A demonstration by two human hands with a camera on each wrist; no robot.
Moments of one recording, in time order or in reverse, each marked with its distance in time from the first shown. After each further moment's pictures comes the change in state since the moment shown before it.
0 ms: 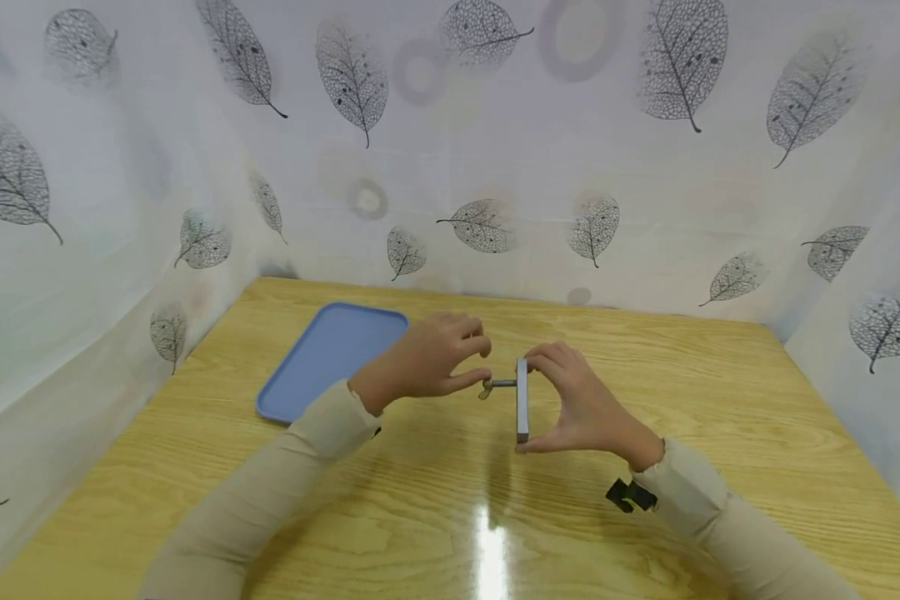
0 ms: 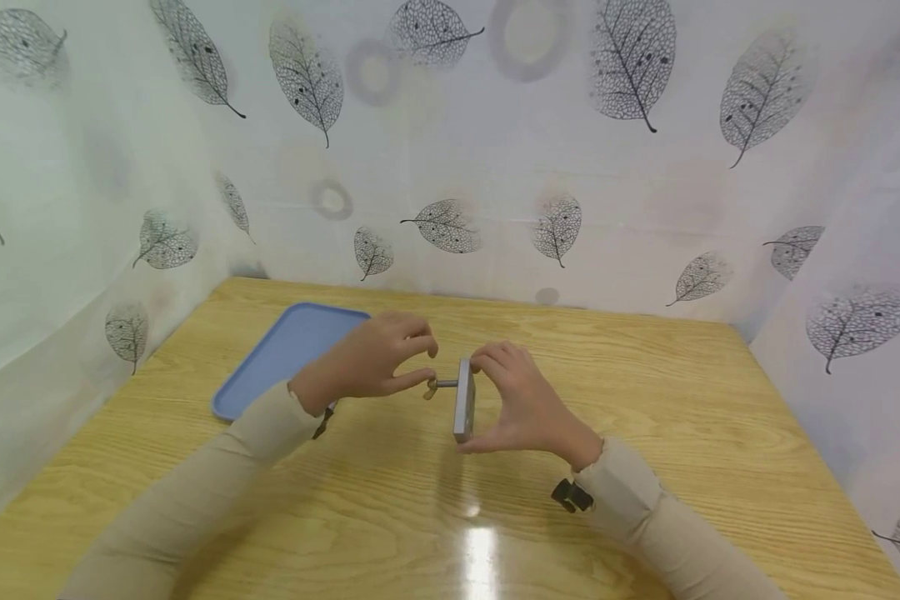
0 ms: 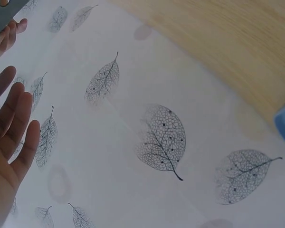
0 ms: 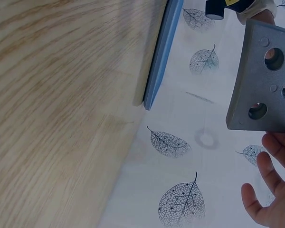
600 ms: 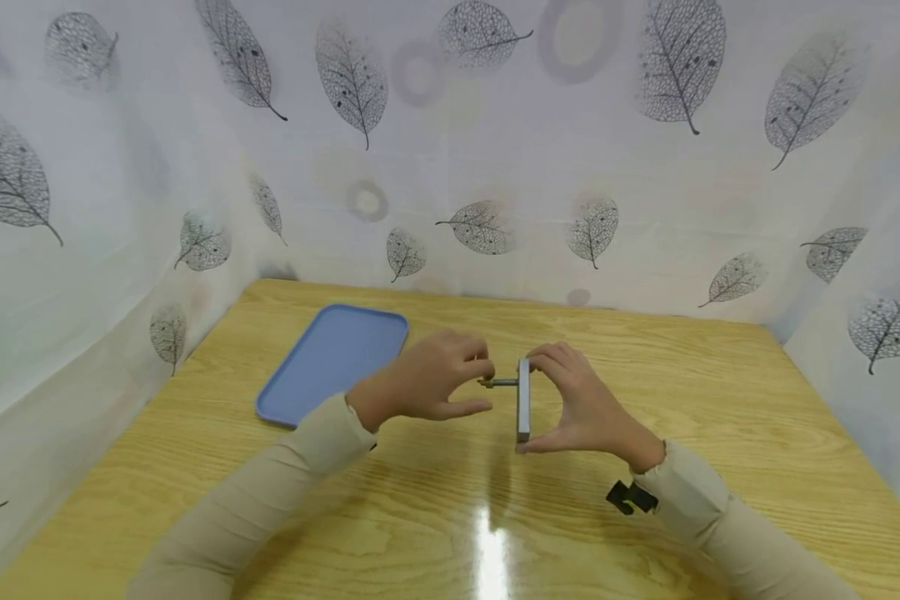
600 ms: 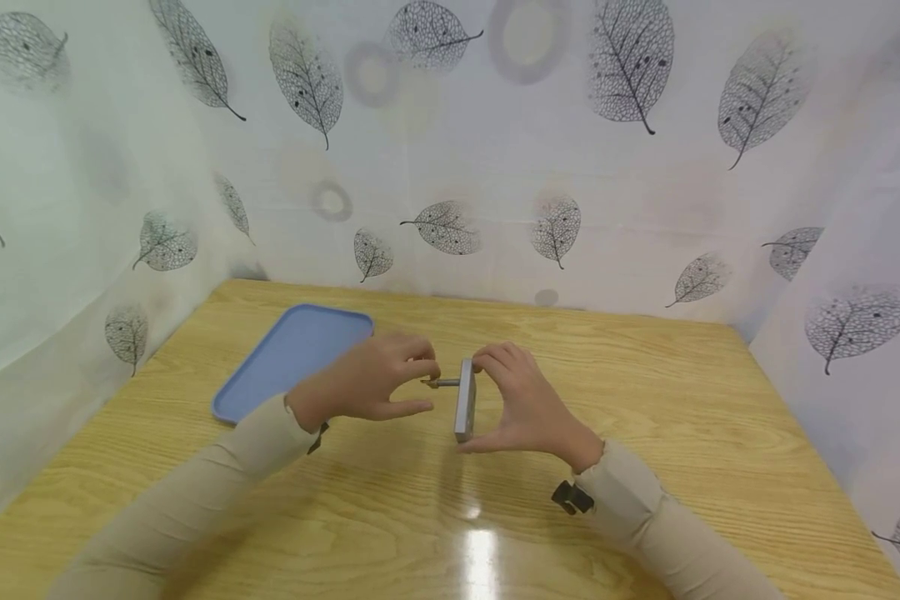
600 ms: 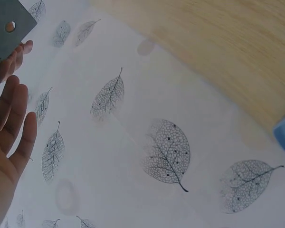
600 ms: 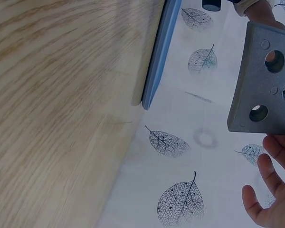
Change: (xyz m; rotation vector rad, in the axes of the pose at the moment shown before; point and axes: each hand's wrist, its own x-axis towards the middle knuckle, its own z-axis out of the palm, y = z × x) left_hand -0.006 0.012 0.002 -0.031 -0.002 0.100; right_hand -0.001 -0.001 -0.001 -0.006 0.044 -0.024
